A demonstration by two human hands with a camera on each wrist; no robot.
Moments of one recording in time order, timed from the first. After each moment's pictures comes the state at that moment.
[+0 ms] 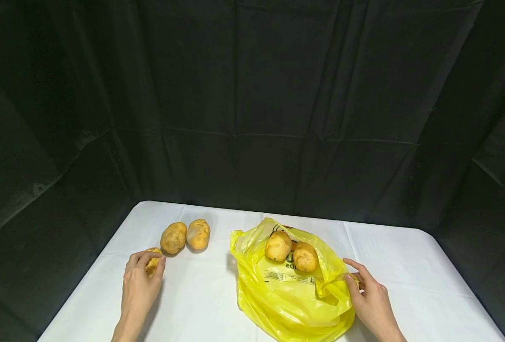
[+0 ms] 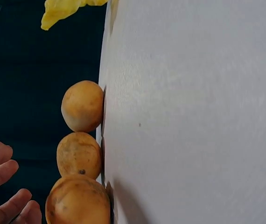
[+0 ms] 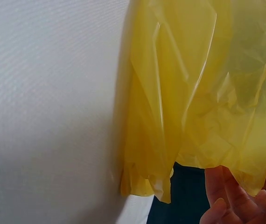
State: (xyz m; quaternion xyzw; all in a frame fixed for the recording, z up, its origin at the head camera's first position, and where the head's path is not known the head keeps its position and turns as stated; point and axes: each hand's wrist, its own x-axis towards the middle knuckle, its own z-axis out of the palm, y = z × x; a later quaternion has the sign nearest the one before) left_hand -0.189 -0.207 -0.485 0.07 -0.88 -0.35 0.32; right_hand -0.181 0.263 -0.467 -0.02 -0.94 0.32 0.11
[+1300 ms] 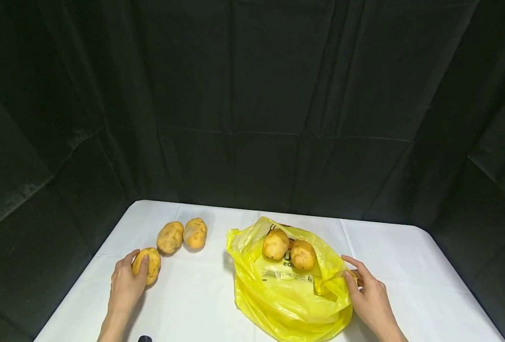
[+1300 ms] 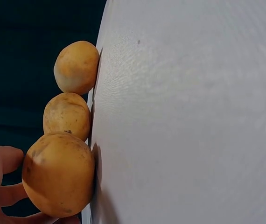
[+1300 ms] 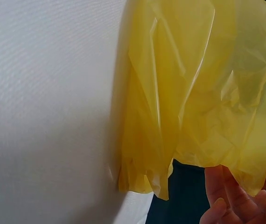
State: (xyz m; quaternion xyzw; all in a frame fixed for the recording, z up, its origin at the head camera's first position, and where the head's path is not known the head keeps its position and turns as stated) left_hand -0.200 -0.239 -0.494 0.17 -0.90 -0.39 0.12; right_hand -0.181 0.267 -0.469 0.00 -0.94 0.32 0.13
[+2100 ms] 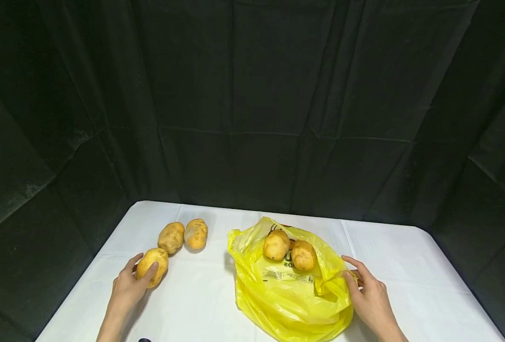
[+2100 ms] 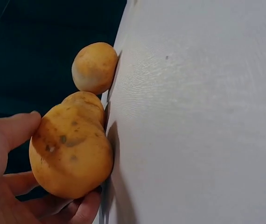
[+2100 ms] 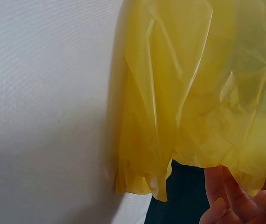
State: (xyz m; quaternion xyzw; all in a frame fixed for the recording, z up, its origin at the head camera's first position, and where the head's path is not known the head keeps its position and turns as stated) left_hand -0.195 -0.246 -0.490 0.14 -0.90 -0.41 0.04; right_hand -0.181 0.265 -0.468 0.00 -0.94 0.32 0.14
